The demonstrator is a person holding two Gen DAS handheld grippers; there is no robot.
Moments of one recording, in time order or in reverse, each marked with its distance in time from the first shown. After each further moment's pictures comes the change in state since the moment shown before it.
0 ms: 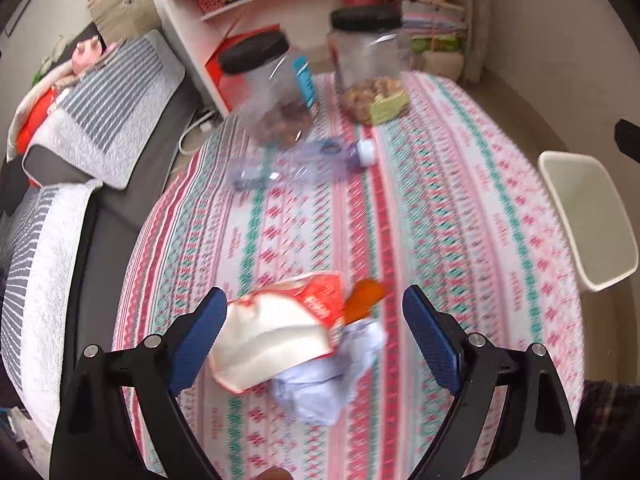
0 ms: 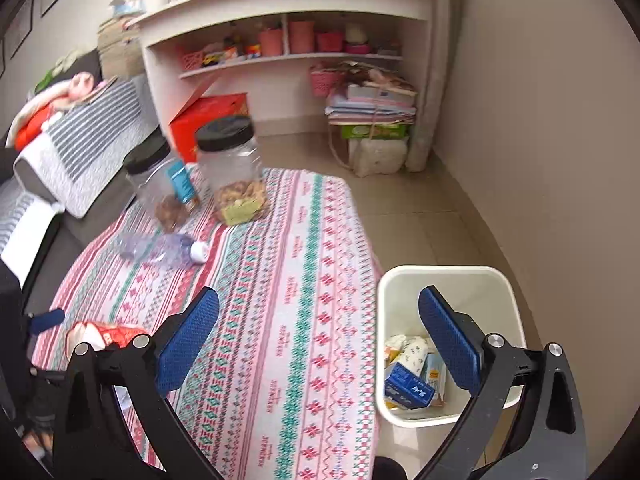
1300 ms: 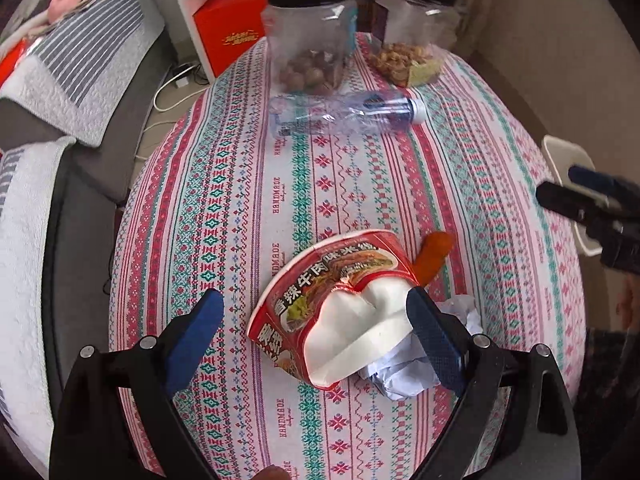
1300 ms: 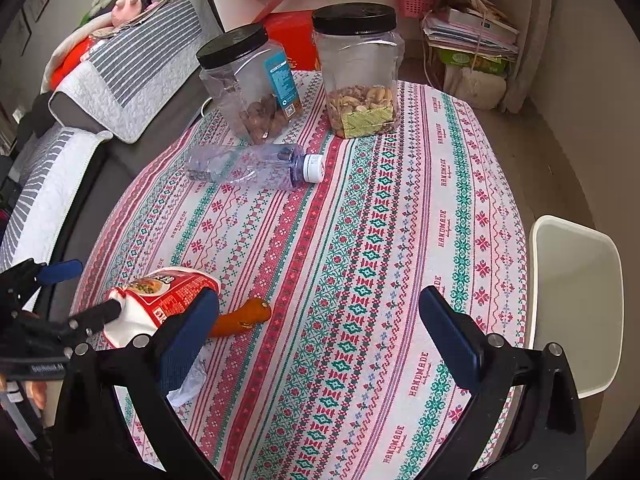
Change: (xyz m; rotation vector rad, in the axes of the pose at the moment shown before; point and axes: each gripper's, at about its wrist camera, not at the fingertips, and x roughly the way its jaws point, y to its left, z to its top) left arm 0.024 0.092 -0.023 0.029 0.110 -0.180; right arm 0.064 0.096 -0.013 -0.060 0.250 0.212
